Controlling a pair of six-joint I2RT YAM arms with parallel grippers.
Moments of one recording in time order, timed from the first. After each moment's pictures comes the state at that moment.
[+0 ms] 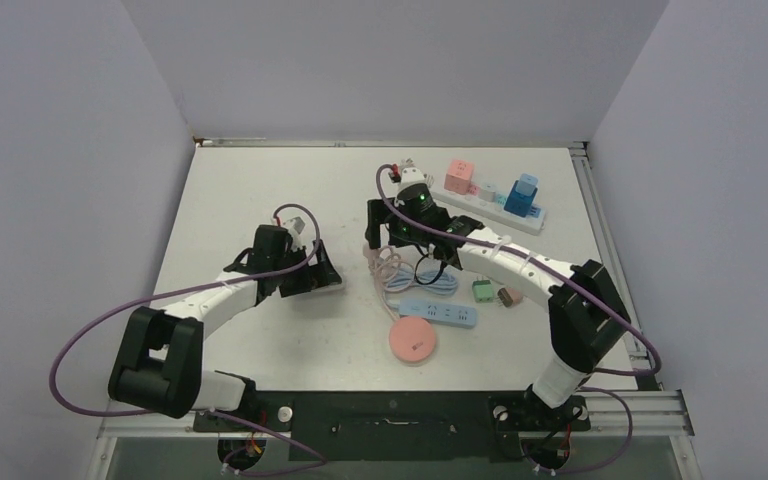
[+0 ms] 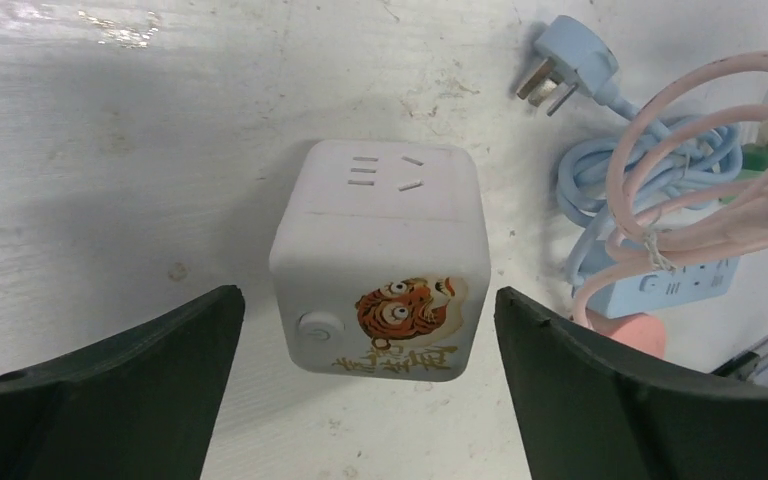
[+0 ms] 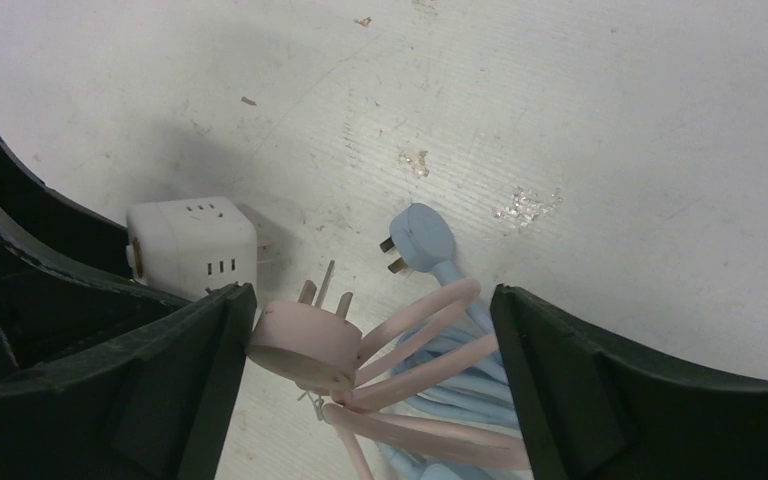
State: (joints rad) left arm -0.28 1.37 0.64 -0.14 0.31 -0.54; right arm 0.74 1.67 1.21 -0.19 0.07 0.41
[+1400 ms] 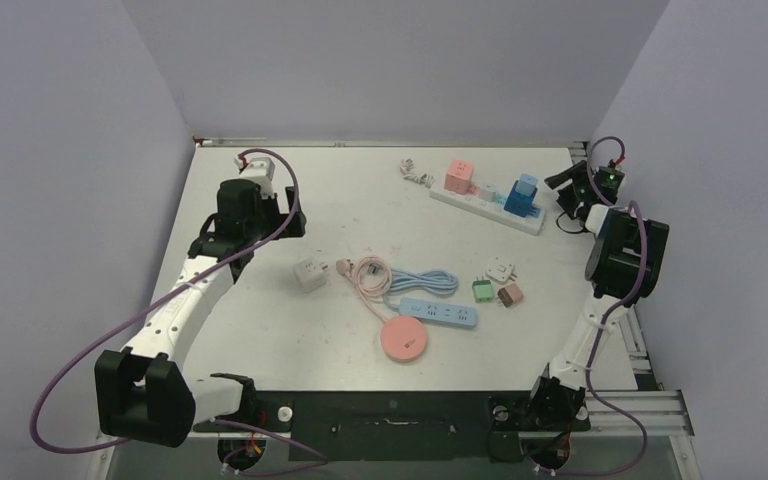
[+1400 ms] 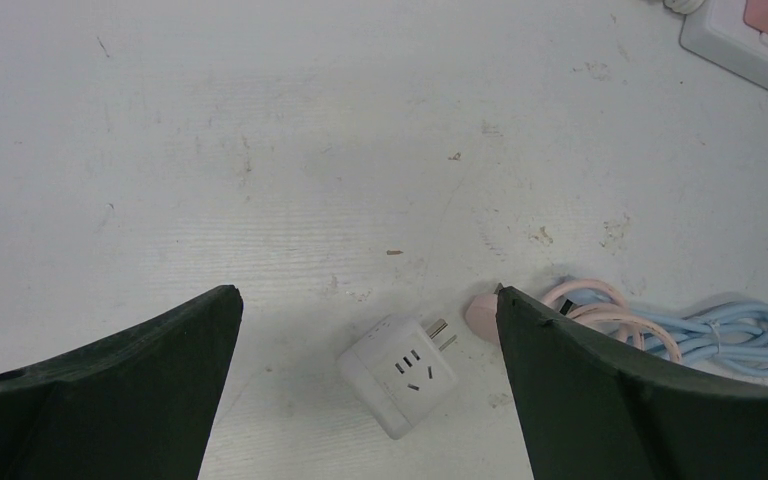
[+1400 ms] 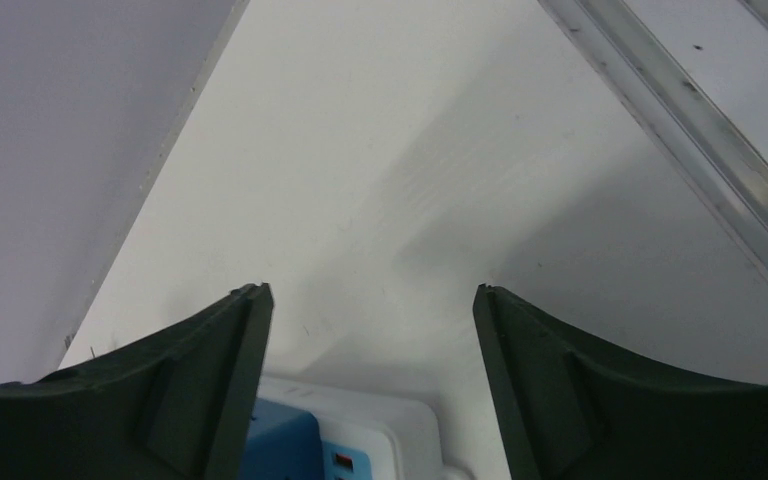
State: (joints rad) left arm -0.18 1.23 0.95 -0.28 0.01 -0.23; right arm -0.36 2.14 1.35 0.22 -0.30 0.70
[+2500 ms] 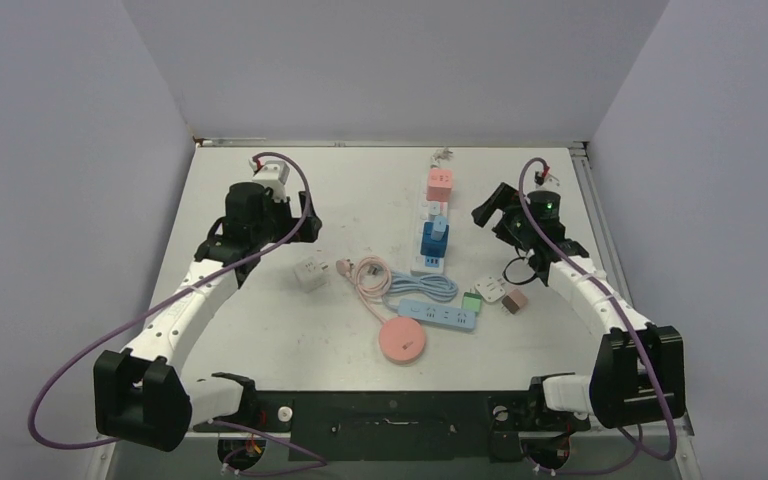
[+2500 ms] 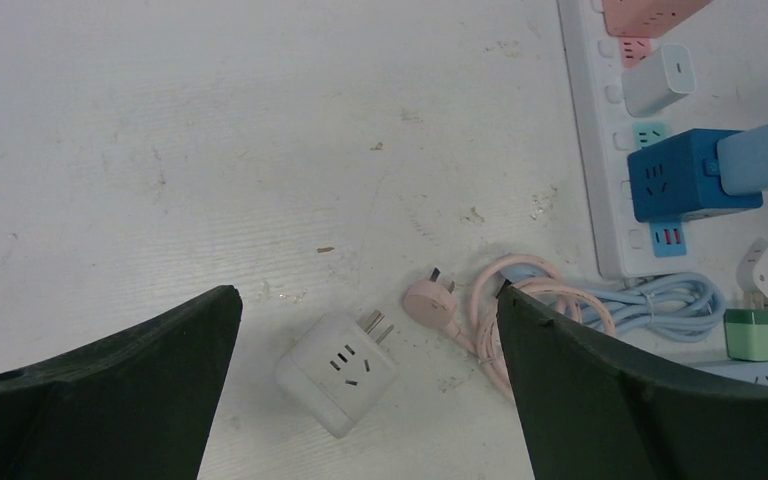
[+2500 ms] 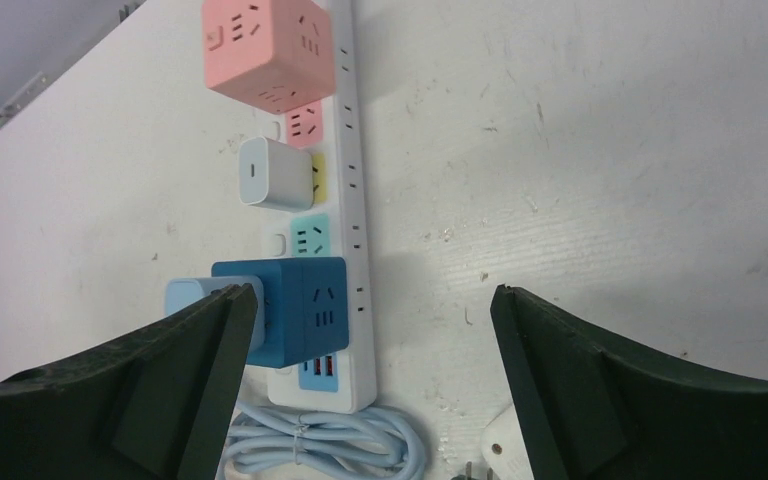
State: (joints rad) left arm -0.23 1.22 0.94 -0.25 0.08 -0.24; right arm 0.12 1.28 0.74 0.00 -0.08 0.65
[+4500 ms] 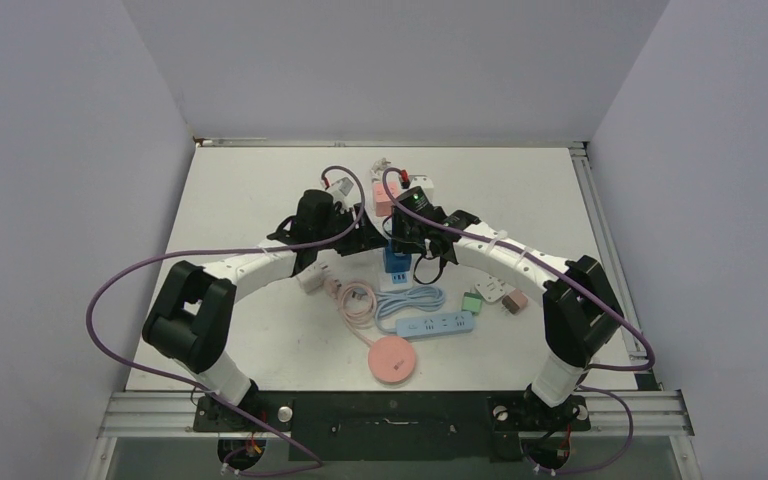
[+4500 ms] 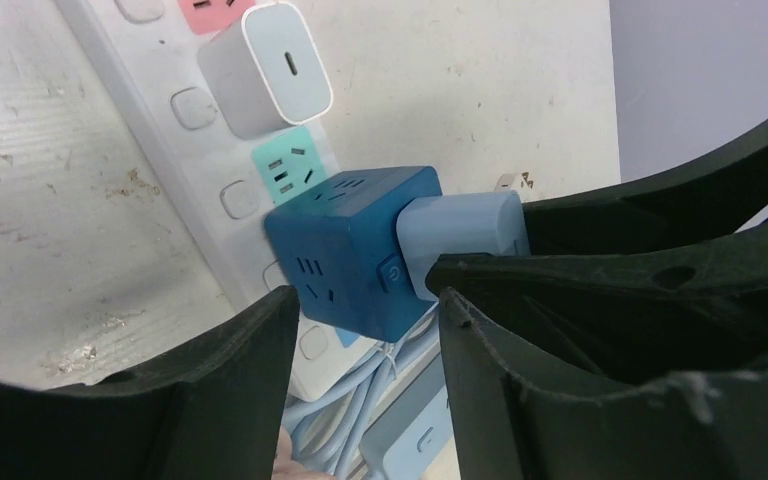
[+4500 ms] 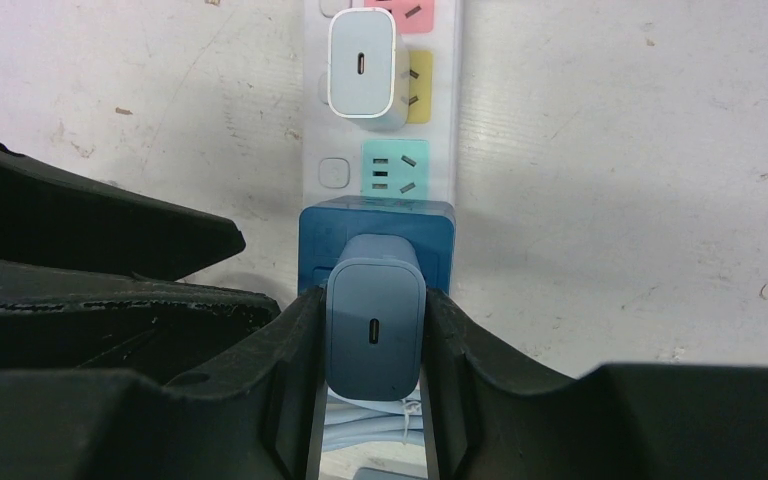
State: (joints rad) left arm -0.48 1.63 0.96 0.11 0.38 -0.70; right arm 0.72 1.70 1.29 -0.44 0.19 0.54
